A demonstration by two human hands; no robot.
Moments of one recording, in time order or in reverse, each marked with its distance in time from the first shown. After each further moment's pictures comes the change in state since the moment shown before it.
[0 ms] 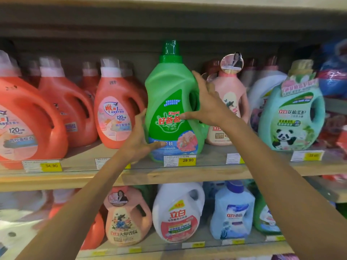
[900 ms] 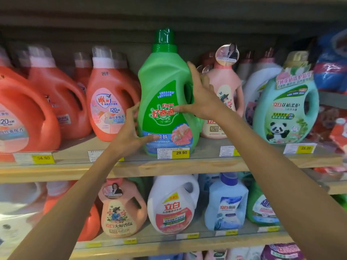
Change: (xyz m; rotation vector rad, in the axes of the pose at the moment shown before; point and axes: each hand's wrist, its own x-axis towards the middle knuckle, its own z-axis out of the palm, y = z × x) left_hand -0.008 -0.003 0.001 -0.034 0.022 -0.006; right_hand -0.003 0.003 0.001 0.008 -0.007 -0.013
